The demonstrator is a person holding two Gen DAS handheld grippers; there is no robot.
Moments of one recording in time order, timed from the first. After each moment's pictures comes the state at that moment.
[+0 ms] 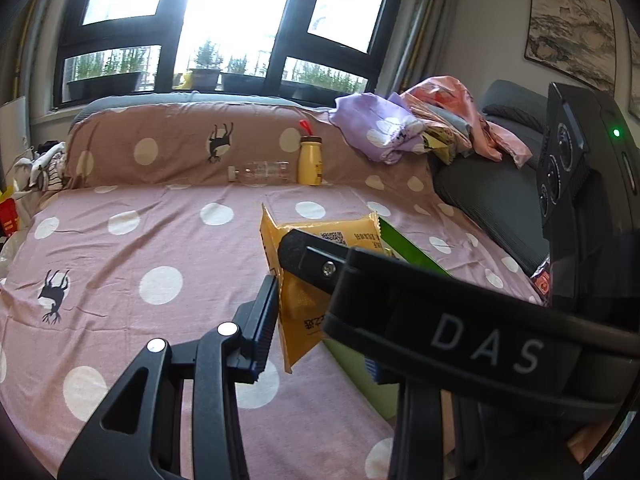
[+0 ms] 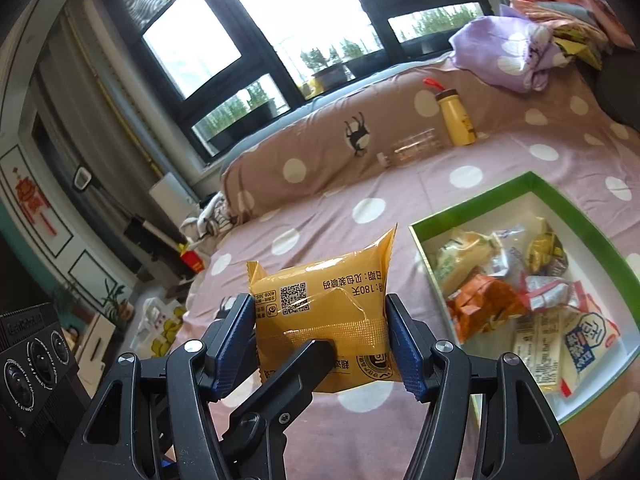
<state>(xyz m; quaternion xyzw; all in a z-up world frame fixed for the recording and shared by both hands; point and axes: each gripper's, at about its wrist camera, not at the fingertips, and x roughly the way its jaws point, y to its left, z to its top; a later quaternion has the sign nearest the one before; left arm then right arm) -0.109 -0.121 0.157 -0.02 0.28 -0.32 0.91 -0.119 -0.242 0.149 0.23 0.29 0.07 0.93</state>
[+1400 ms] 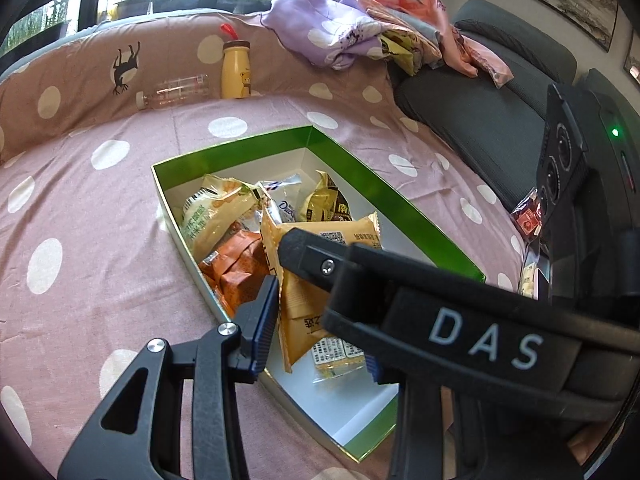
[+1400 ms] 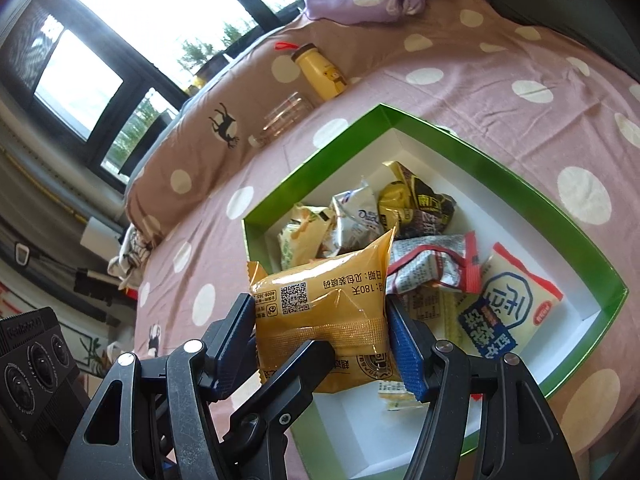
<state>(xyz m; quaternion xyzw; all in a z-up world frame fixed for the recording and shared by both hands) -0.066 -0.240 0.100 0.03 0.41 -0.39 0.82 -0.107 -0.358 0.080 0.34 0.37 -0.05 0.86</state>
